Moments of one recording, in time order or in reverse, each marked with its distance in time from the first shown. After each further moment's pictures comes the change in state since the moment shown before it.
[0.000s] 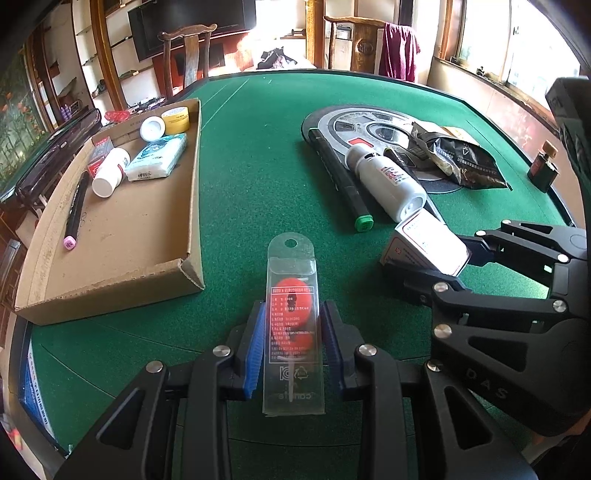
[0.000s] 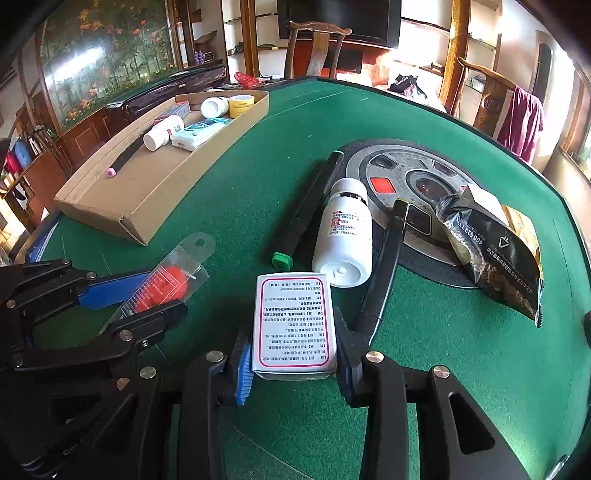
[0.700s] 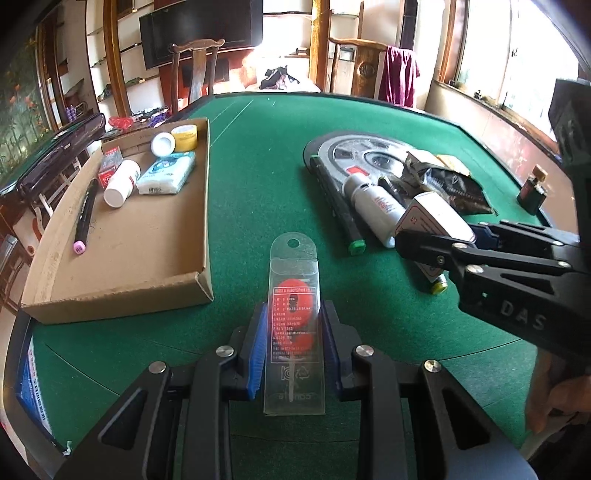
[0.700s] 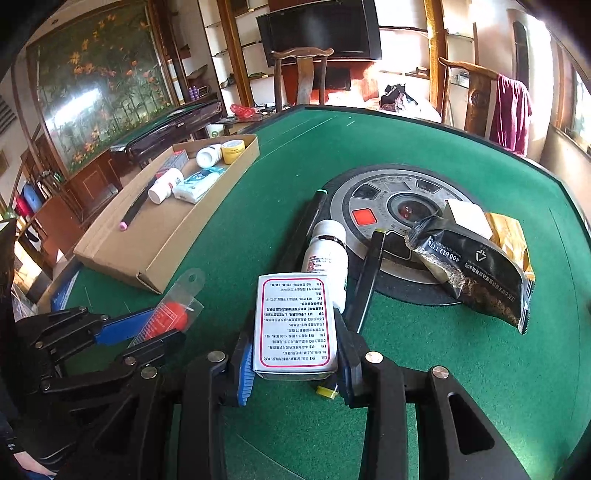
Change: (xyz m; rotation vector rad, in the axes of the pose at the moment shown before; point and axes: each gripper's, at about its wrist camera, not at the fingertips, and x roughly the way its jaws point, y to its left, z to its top) left arm -0.024 0.005 0.000 -0.049 -0.089 -0.036; right arm -0.027 -0.028 0.010 0.119 -0.116 0.075
